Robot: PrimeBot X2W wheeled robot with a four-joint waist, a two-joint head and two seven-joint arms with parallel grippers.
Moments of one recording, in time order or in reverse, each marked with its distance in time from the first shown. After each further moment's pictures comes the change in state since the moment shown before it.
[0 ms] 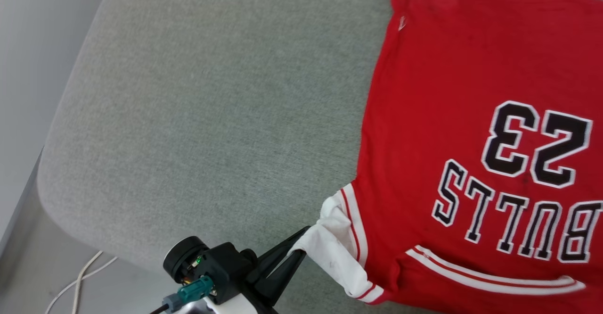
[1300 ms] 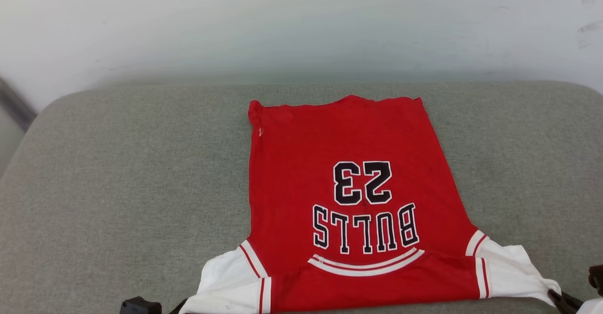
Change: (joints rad) left arm 0.223 0.077 0.125 0.457 -0.100 0.096 -0.090; right arm 0.887 -0.009 0.405 0.044 0.224 0.001 -0.910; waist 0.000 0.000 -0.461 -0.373
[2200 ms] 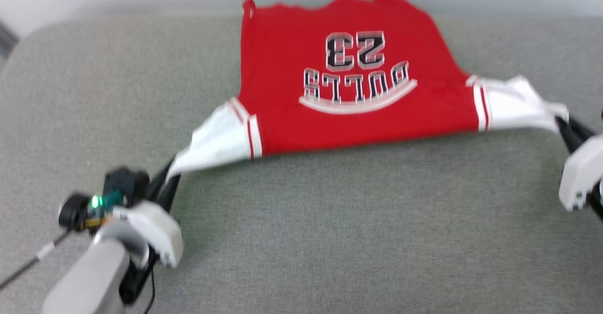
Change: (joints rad) left arm -0.508 -0.115 0.056 0.336 0.096 -0.142 -0.118; right arm -0.651 0.086 0.070 0.321 -0.109 0.000 -0.147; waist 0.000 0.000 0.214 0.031
